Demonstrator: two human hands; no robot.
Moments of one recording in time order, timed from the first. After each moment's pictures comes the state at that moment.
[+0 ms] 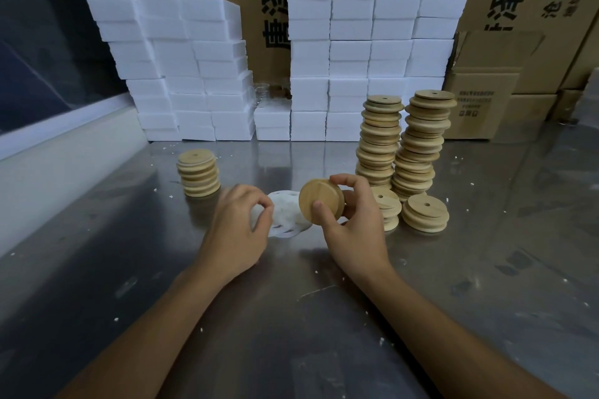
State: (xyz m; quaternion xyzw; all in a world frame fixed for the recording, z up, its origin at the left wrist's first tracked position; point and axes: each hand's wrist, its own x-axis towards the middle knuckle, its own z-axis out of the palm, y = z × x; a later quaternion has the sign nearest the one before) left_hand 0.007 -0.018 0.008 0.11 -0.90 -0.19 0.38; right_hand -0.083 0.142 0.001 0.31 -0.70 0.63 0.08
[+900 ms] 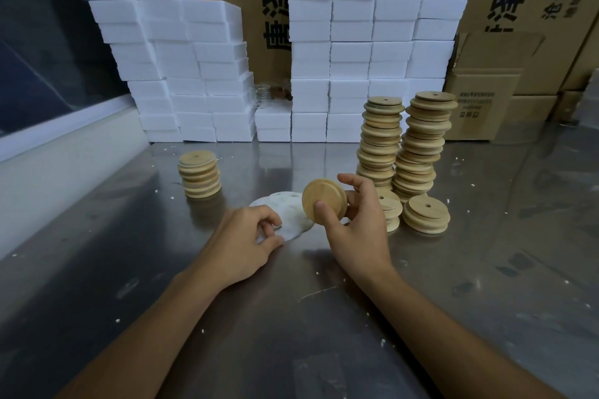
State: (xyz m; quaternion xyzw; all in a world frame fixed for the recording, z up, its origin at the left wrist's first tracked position) left_hand 0.014 -0.019 0.010 0.11 -0.93 -0.25 0.24; right_hand -0.084 0.143 0.000 0.28 -0.71 0.64 0.08
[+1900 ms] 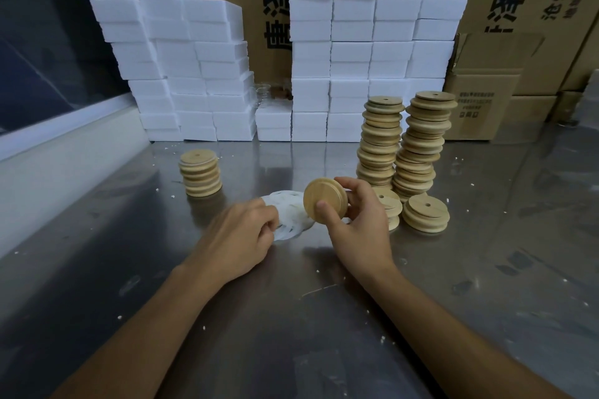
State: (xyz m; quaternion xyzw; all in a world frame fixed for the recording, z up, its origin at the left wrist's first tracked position) left_hand 0.022 -0.014 0.026 0.02 -0.96 -0.12 0.26; right_hand -0.083 0.145 0.002 0.27 -0.71 0.64 0.07
